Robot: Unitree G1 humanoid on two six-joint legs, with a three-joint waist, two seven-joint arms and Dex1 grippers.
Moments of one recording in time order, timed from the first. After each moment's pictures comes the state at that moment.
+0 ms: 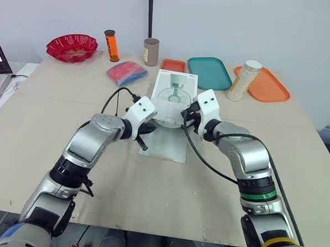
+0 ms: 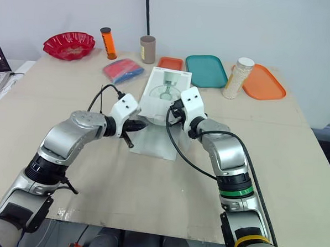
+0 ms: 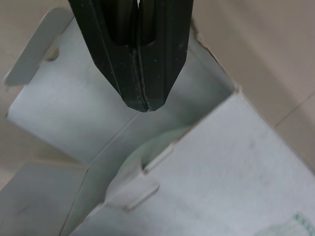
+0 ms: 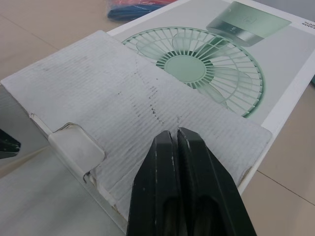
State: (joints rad) left arm -0.71 0.50 -0.27 -0.13 -0.17 0.94 -0.68; right arm -0.68 -0.33 0.10 -0.07 0.19 0.82 0.37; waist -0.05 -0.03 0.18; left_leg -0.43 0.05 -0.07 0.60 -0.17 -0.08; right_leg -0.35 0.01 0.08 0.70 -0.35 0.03
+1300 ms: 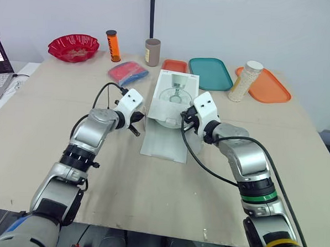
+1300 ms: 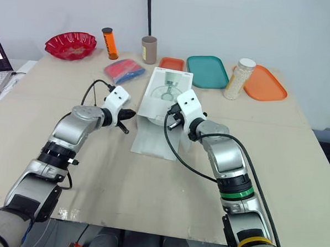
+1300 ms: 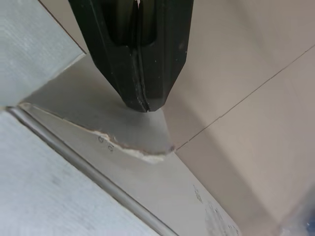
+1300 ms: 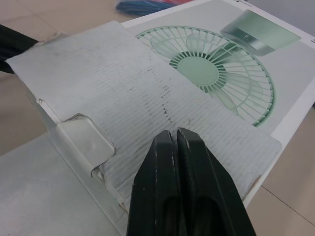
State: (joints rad) left arm -0.80 0.38 -0.15 0.25 -0.09 0.69 -0.61; right arm -0.66 -0.35 0.15 -0.07 0.10 0.75 0.43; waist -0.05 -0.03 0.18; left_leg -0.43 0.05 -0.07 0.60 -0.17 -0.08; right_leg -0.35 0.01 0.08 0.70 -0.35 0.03
